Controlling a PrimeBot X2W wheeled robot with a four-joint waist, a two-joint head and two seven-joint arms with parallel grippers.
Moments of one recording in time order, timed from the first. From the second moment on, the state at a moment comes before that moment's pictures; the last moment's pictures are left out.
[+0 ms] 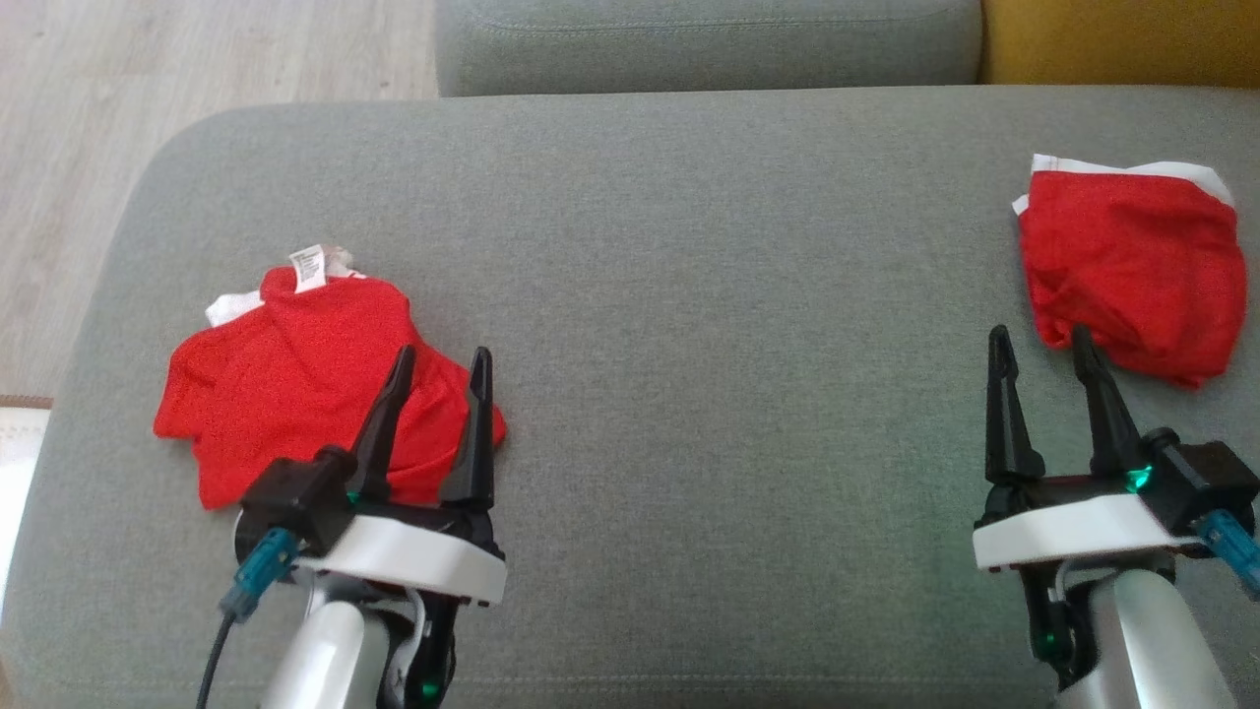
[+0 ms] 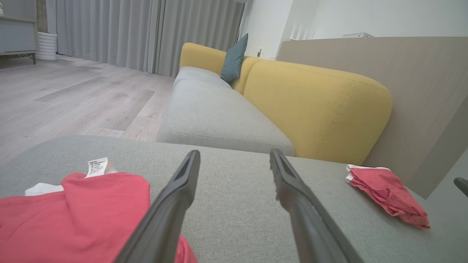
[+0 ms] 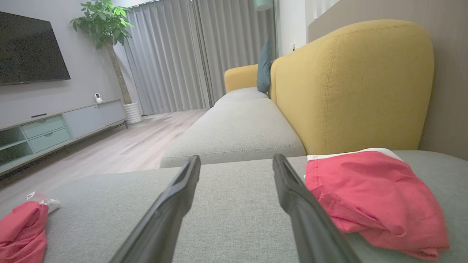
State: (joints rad) left arm -0.09 0.04 -0.29 0.10 -0.31 0.01 -0.26; right arm -0.11 -0.05 -0.01 0.22 0.17 0.13 -0.25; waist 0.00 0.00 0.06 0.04
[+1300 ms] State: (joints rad) left arm -0.07 0.04 -0.24 0.11 -0.31 0.04 -0.26; right arm -0.07 -0.05 0.09 0.24 0.19 0.13 -0.25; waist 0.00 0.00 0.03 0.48
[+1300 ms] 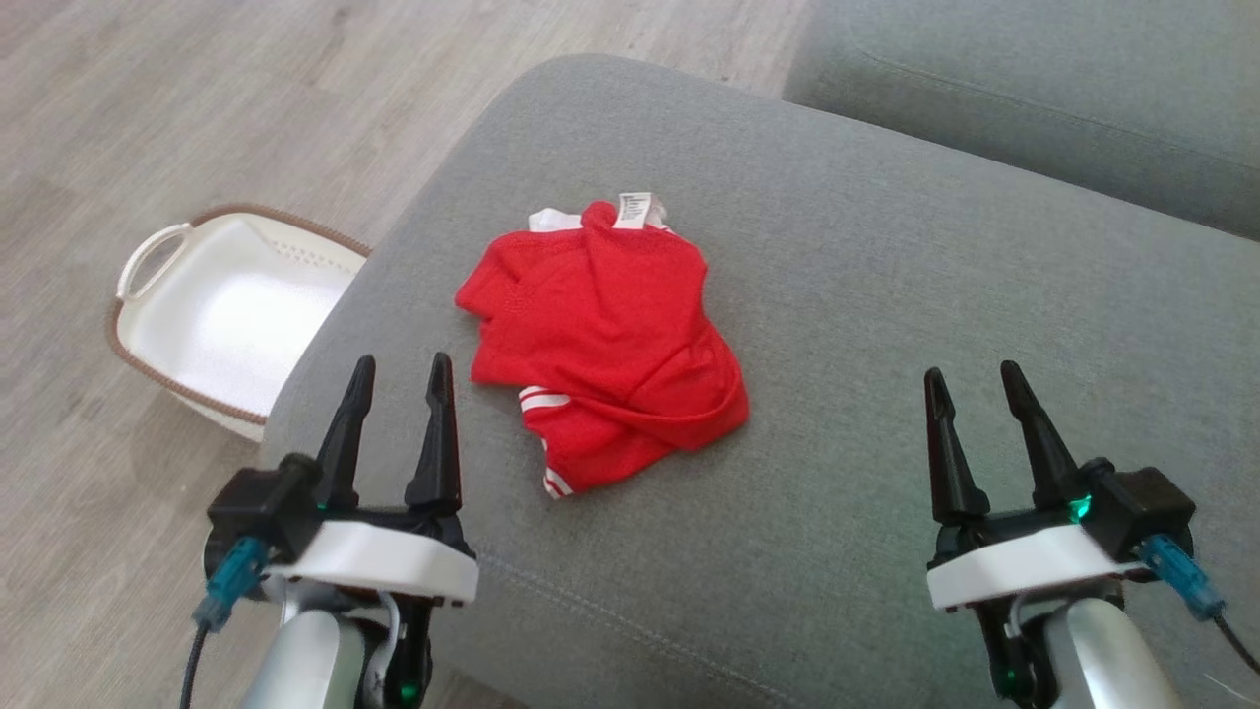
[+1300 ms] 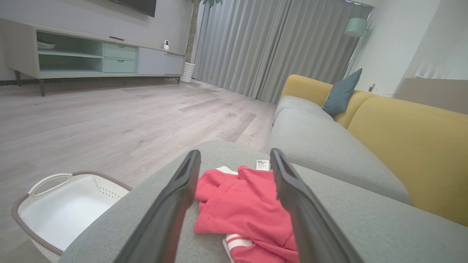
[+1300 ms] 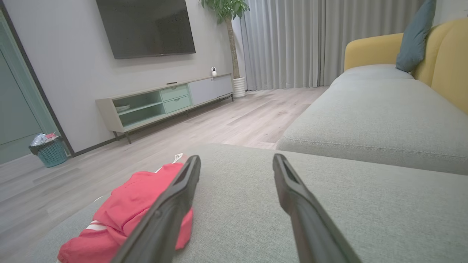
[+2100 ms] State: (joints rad) left arm -0.45 0.15 -0.22 0.53 -0.24 -0.11 -0.04; right arm -0.13 -0.05 -0.05 0.04 0.05 0.13 -0.13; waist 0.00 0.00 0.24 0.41
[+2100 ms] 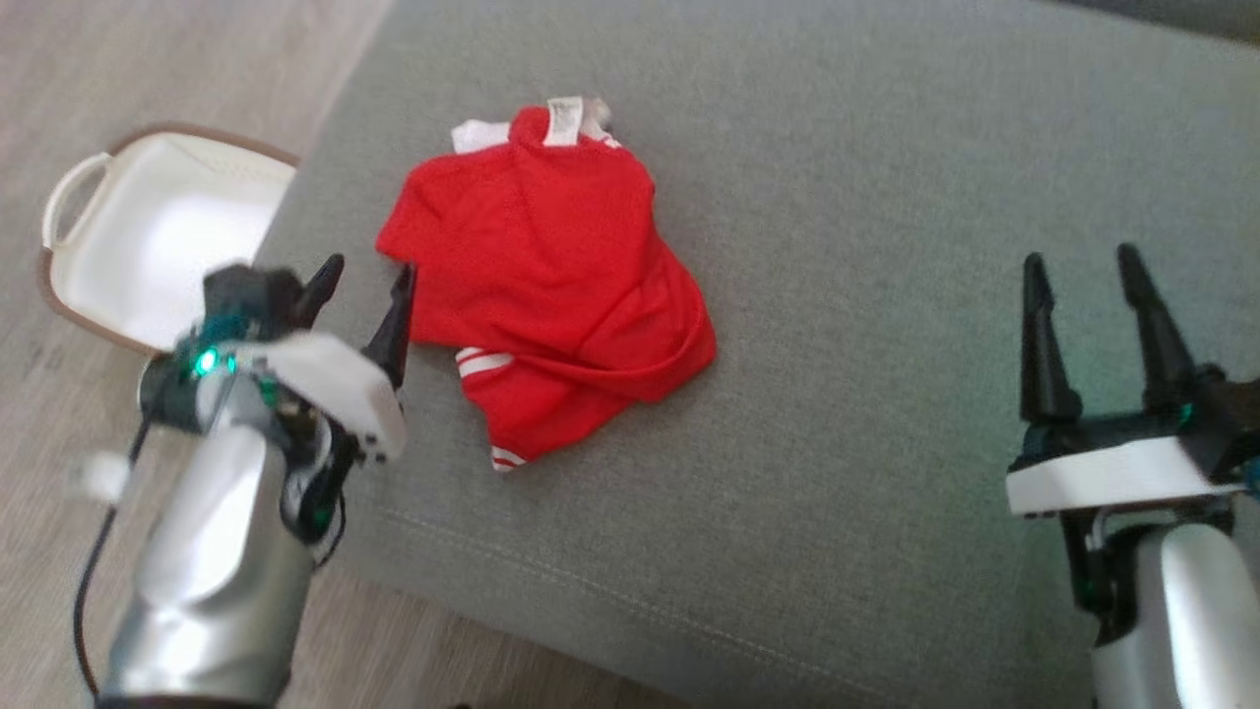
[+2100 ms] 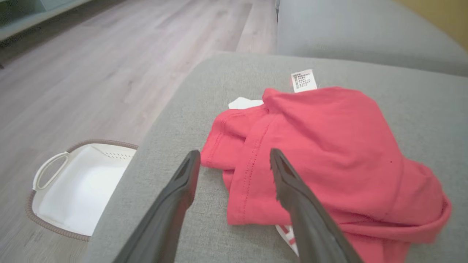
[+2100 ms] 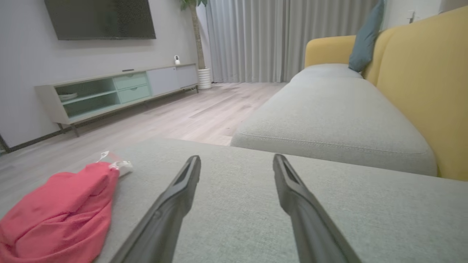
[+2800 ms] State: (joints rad) left arm -0.83 0.27 -0.54 0.91 -0.58 -0.13 0.12; right arm -0.21 -0.05 -0.06 -0.08 -0.02 0.13 -0.08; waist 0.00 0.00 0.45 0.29
